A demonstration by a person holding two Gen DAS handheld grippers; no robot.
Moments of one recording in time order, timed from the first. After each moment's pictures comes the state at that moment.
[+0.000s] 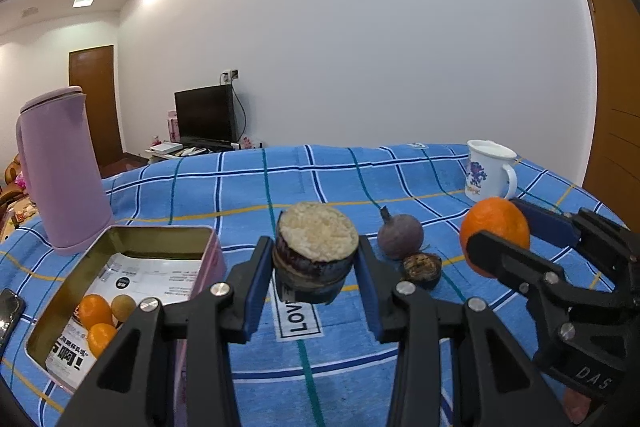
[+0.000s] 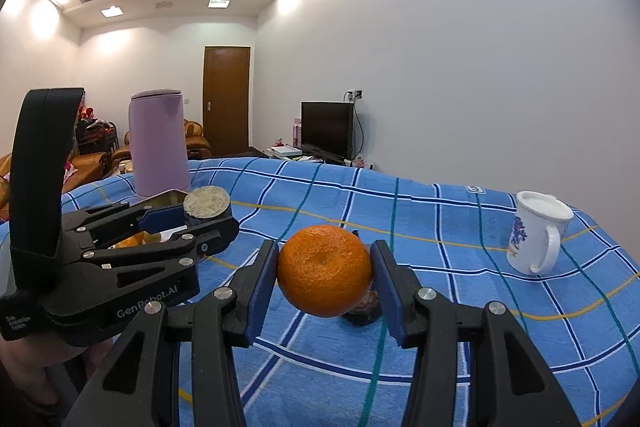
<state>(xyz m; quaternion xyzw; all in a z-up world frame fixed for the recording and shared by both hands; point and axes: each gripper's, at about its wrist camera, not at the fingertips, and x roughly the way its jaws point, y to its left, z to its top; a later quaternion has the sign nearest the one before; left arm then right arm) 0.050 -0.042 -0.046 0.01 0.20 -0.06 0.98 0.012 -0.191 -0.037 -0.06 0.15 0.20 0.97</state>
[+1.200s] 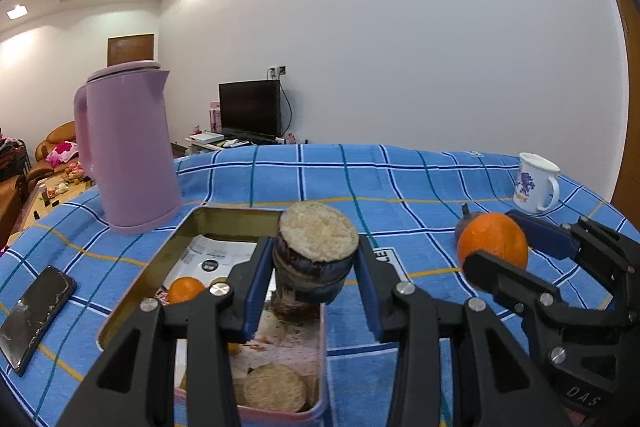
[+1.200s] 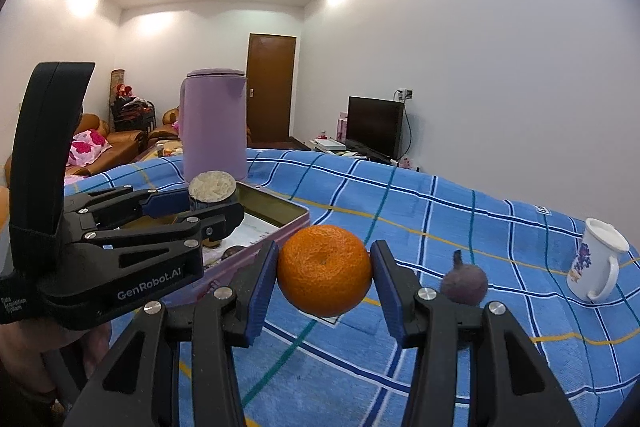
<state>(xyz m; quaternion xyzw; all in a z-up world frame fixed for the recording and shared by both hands) 0.031 0.039 -0.047 -0.02 0.20 0.01 0.98 0.016 -0.112 -0.044 -0.09 0.16 0.27 0.95</state>
